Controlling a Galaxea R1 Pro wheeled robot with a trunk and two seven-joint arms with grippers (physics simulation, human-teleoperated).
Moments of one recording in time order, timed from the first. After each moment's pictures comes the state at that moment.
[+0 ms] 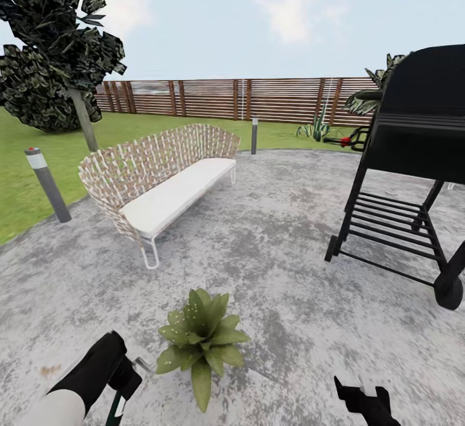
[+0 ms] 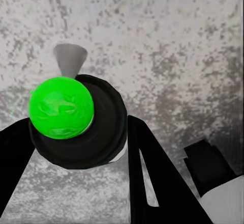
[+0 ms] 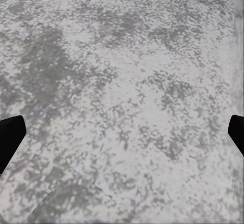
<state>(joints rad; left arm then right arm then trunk) -0.55 0.11 0.04 -0.62 -0.85 0.72 -0.77 -0.36 0.02 -0.93 -0.55 0.75 -0.30 0.29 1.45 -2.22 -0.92</state>
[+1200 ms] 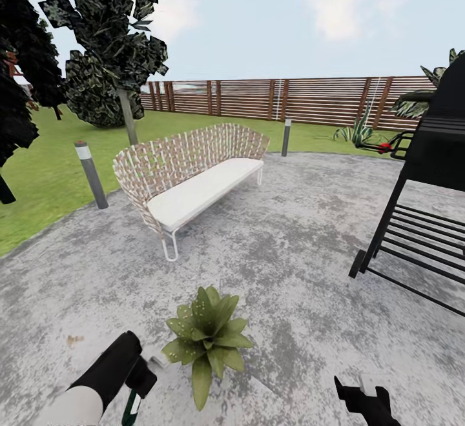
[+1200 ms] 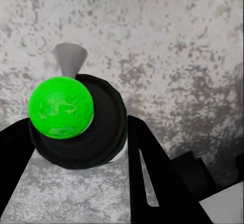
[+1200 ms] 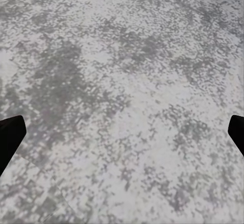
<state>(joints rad) -0.57 0.04 0.04 -0.58 -0.84 0.73 -0.70 -0.36 0.02 -0.93 -0.55 0.75 -0.30 0.29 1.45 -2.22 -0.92</state>
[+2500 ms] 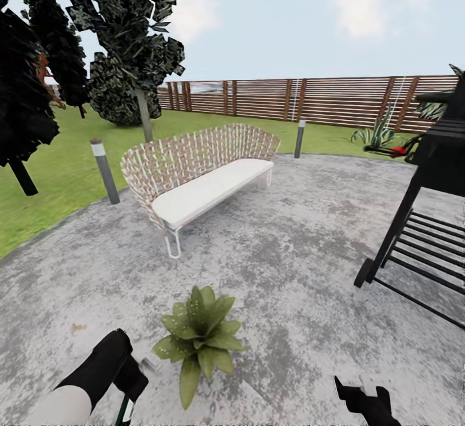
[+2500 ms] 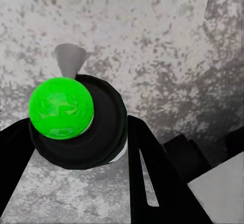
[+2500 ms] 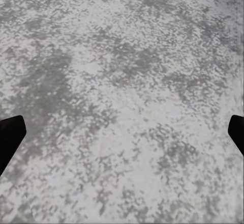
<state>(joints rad) -0.57 0.09 0.03 -0.60 -0.88 0.73 -0.86 -0.36 0.02 -0.93 -0.55 0.75 -0.30 0.29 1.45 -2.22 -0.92</state>
